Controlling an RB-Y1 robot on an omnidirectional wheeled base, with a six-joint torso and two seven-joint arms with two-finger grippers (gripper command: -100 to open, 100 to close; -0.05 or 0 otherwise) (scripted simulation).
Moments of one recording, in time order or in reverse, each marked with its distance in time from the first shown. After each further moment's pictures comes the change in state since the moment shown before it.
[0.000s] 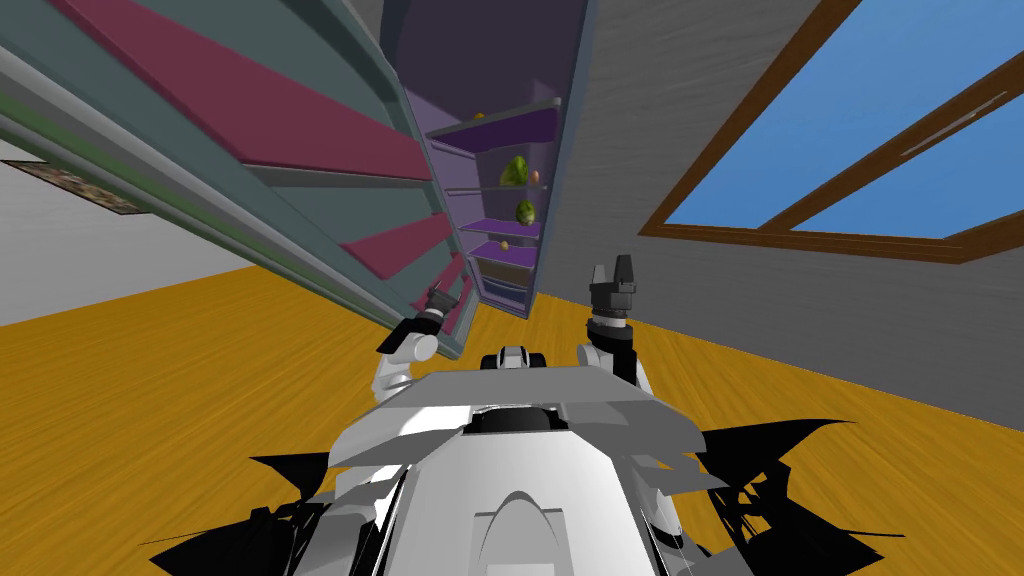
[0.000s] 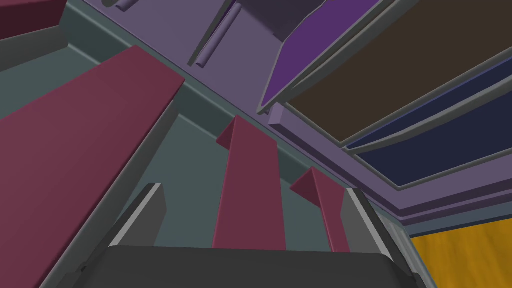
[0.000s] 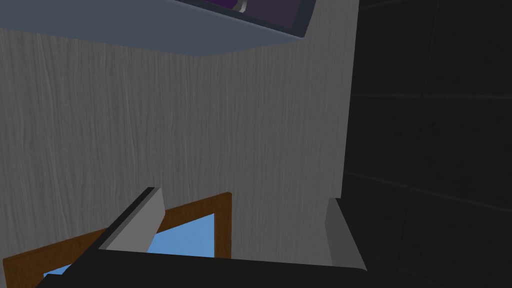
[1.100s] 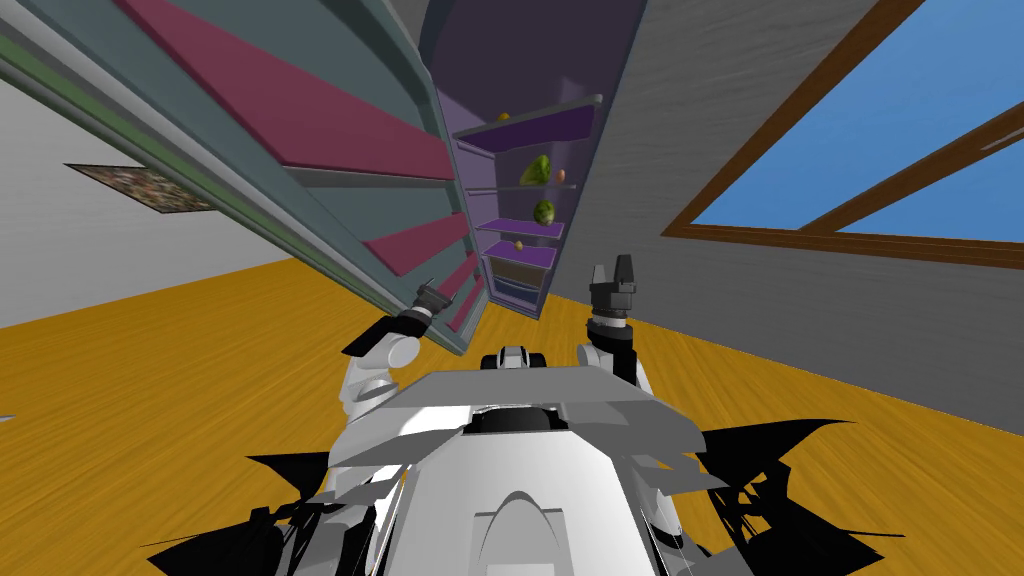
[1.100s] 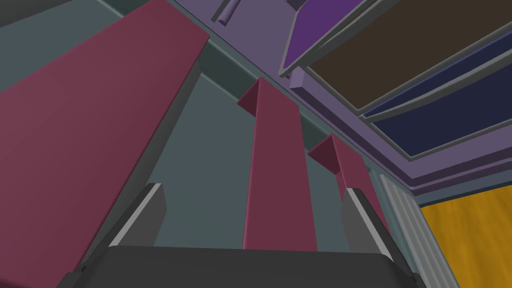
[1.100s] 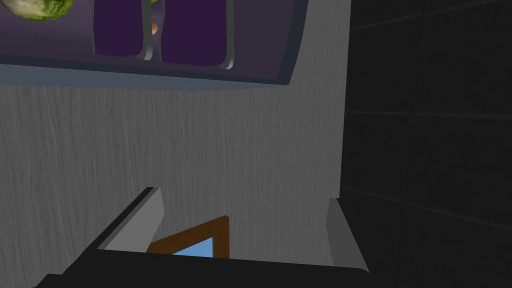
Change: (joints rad) left arm 0.016 0.072 0.092 -0.142 0.079 0.189 0.092; right arm 0.000 0.000 0.000 0.000 0.000 0.000 0.000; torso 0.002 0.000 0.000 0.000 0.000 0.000
